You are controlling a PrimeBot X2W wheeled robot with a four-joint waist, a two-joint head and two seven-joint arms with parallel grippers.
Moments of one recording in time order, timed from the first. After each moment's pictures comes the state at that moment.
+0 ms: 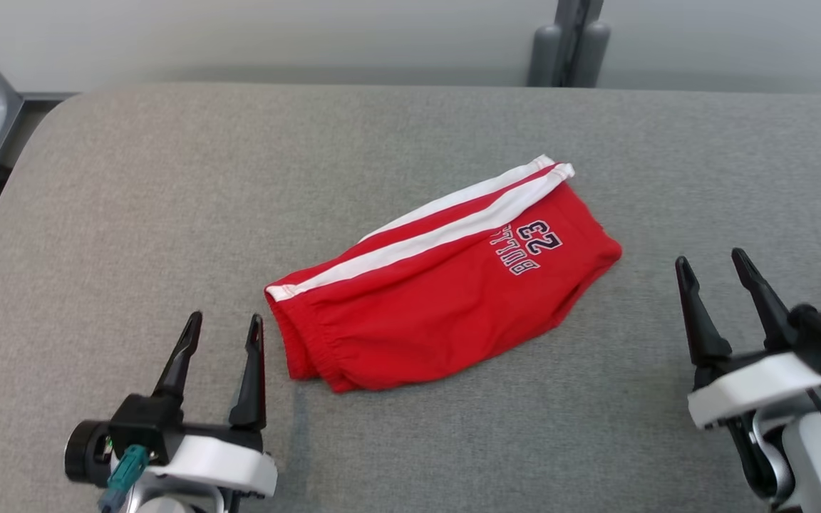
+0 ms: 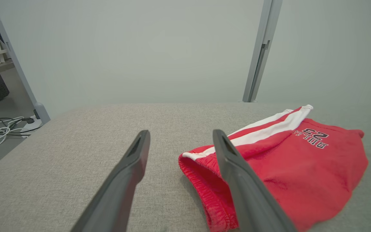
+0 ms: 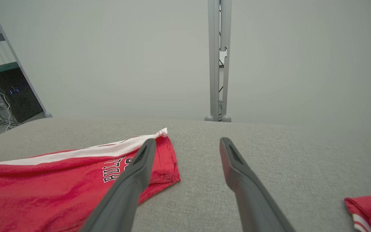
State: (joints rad) left arm -0.04 0.12 -0.18 0.14 -0.24 0.09 -0.26; right arm -0.24 -0.19 0.12 0.31 0.29 0.13 -0.26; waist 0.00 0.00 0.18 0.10
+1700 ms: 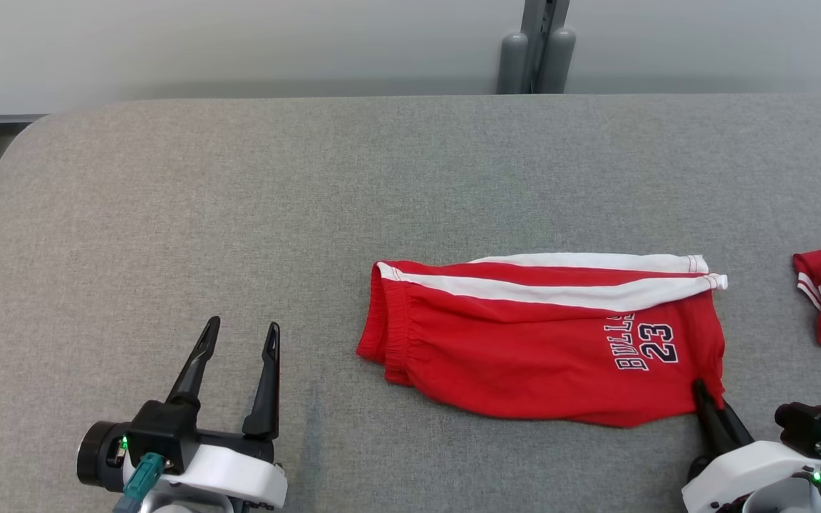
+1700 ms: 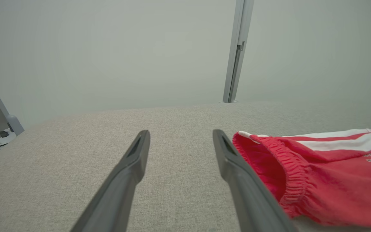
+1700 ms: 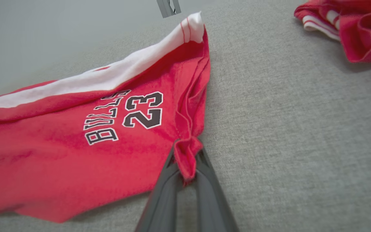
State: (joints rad) left arm -0.05 0.10 -0.19 0.14 -0.19 0.05 -0.26; right arm -0.19 -0.15 0.13 0.67 0.51 0.13 -0.27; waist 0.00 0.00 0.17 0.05
